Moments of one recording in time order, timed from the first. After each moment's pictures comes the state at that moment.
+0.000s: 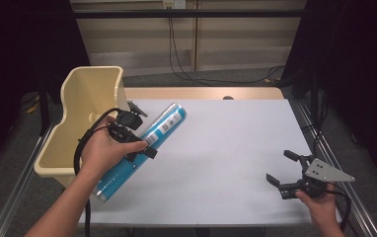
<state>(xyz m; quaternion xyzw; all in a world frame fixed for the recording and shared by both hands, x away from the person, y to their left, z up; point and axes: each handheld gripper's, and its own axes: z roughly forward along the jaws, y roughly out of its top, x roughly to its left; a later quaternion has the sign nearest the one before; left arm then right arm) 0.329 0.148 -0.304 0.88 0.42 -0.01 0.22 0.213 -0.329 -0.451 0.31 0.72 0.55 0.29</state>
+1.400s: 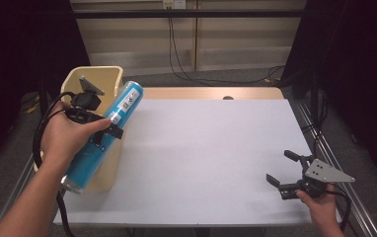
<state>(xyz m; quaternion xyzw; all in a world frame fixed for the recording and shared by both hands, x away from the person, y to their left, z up) 0.342 0.220 -0.259 0.81 0.55 0.03 0.21 0.212 -0.328 -0.451 0.31 0.72 0.55 0.30</state>
